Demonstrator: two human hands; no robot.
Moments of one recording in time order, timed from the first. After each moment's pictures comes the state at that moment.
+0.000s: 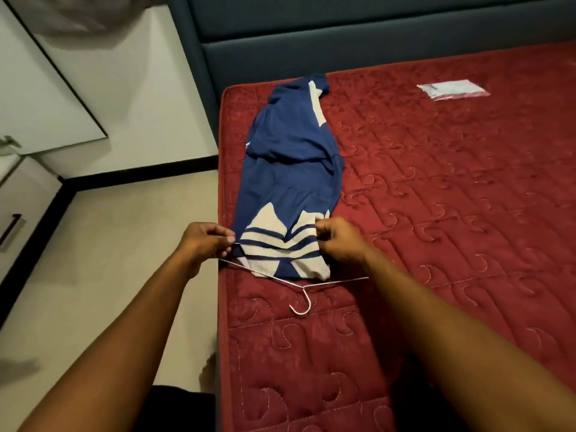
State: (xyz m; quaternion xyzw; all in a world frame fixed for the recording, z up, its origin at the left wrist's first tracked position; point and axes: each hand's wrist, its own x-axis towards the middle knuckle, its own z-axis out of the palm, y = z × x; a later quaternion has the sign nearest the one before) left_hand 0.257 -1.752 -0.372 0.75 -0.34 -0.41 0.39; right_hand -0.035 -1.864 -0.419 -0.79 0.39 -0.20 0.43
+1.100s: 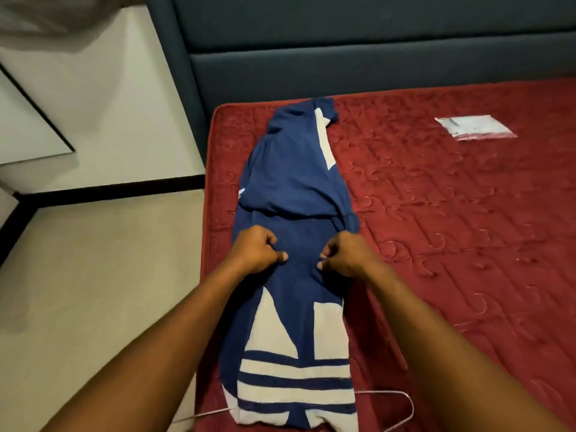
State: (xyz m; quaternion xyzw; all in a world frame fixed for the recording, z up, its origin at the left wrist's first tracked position) left_hand 0.245 -1.983 -0.387 0.76 -0.55 -0.30 0.16; right_hand 0.019 -2.038 -0.379 -0.75 0.58 0.00 0.32
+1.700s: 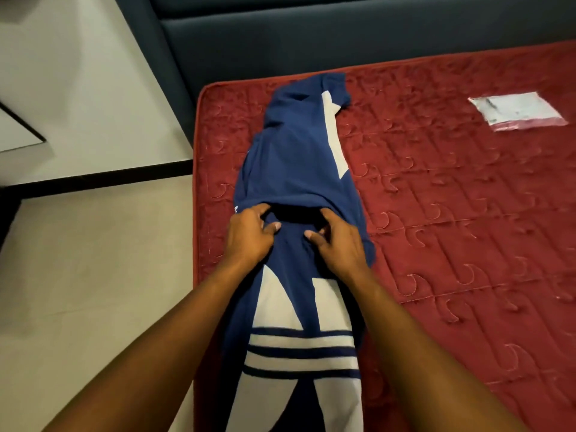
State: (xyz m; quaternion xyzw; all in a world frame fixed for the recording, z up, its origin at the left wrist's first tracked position) left_hand 0.268 -2.090 -0.381 0.78 -0.52 -0.22 0.27; right_hand 0.075 -2.126 -0.406 -0.71 0.57 -0.24 0.33
